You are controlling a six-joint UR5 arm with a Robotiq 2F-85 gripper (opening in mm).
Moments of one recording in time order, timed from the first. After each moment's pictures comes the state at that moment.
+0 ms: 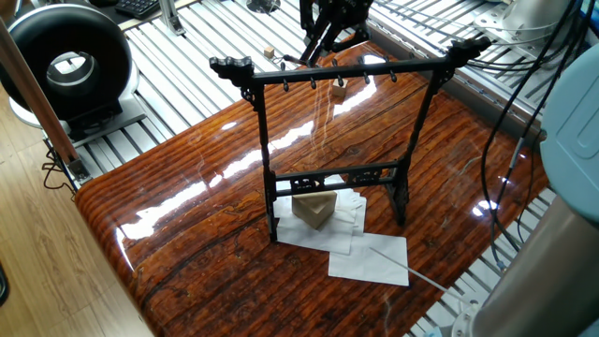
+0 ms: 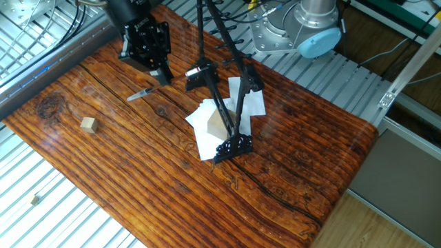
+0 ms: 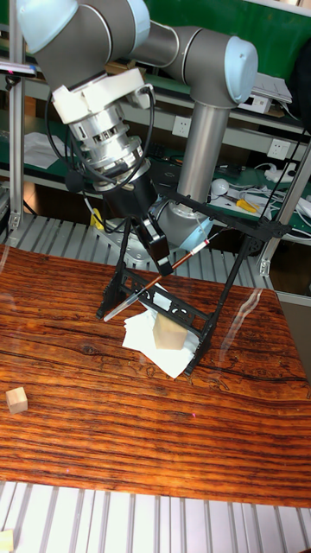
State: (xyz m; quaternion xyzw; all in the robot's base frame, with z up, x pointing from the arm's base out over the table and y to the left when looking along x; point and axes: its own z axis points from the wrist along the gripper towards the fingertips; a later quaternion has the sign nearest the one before) arm 0.534 0.020 0.259 -0.77 0.56 0.14 0.26
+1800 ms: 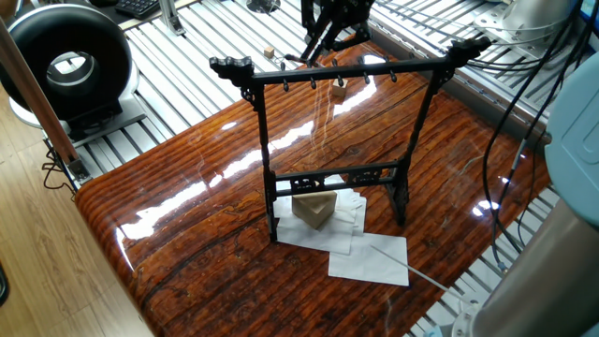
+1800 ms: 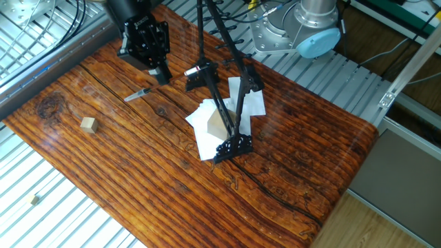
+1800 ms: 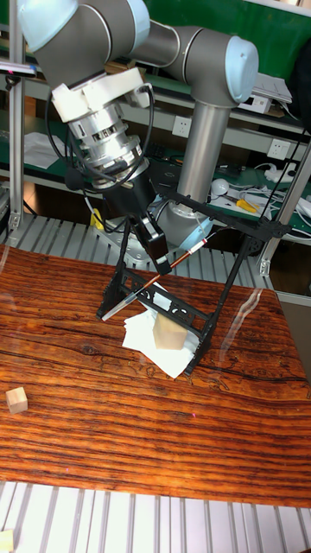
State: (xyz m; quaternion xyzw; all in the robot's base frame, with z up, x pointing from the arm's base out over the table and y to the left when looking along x) arm 0.528 0.016 0.255 -0.78 0.55 0.14 0.26
